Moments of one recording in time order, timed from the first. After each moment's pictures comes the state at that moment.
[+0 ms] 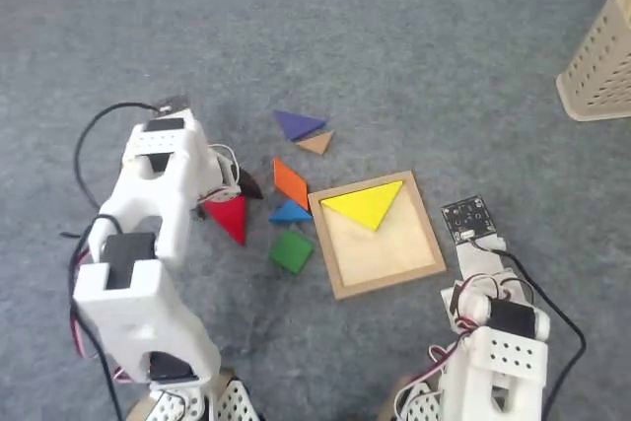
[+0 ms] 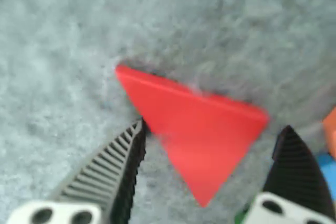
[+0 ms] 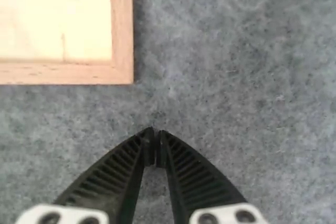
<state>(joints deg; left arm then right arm) -11.4 19.1 19.7 70.3 20.8 10.0 -73.3 89.9 61.4 30.2</state>
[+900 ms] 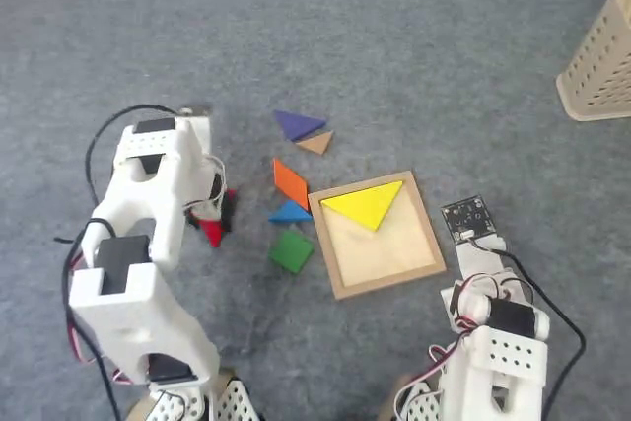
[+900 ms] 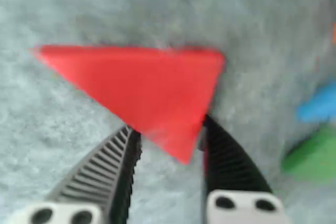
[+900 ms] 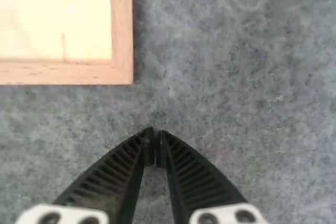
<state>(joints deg) -12.7 18.2 20.3 76.0 -5.1 10.0 -73.3 90.0 61.4 30.2</state>
